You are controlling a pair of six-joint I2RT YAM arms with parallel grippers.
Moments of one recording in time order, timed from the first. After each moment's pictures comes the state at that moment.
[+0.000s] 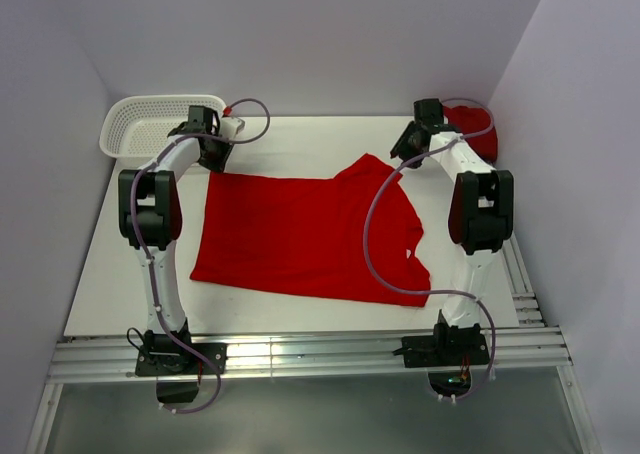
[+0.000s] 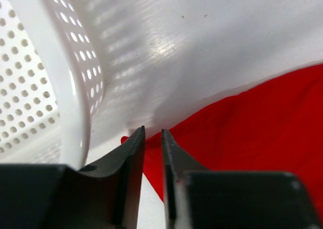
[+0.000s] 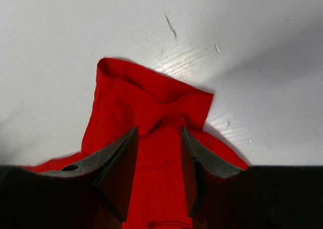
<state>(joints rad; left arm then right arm) -0.08 2.21 1.76 -0.54 0.12 0.42 0.05 2.04 1.63 -0.52 -0.02 0.65</state>
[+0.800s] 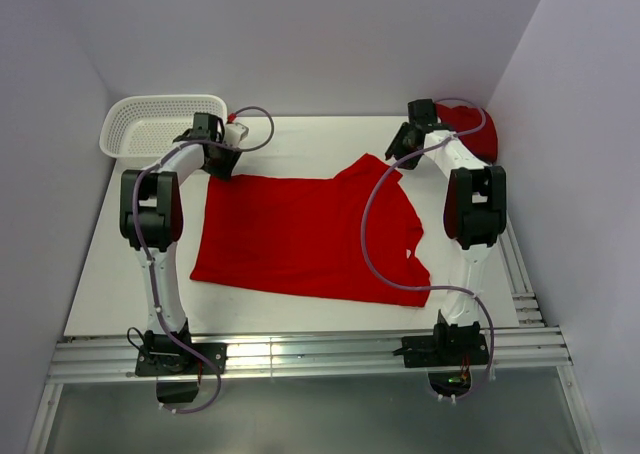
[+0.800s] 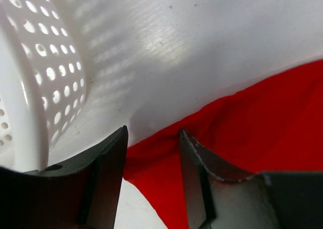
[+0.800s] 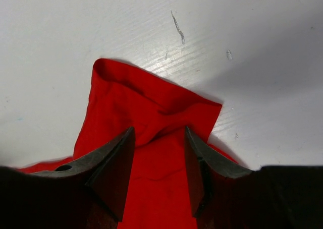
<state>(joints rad) -0.10 2.19 1.68 -0.47 0.10 0.43 0.07 2.12 1.70 -0.54 -0.03 0.62</state>
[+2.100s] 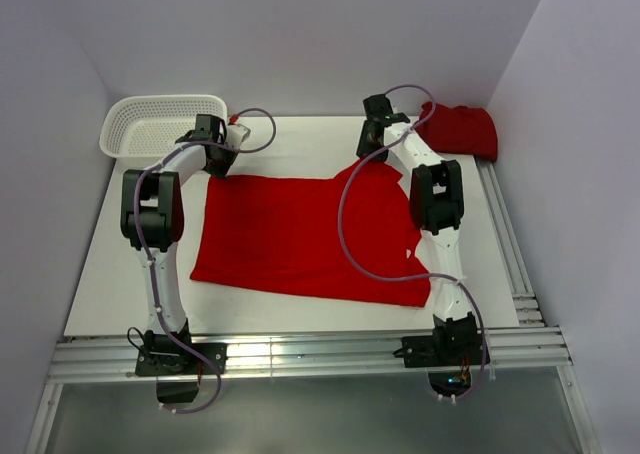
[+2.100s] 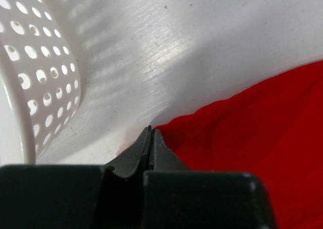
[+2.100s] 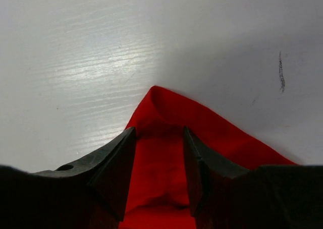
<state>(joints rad) -0.11 2.19 1.66 -0.44 0.08 0.43 0.23 2.46 2.17 -0.71 0.13 0.46</state>
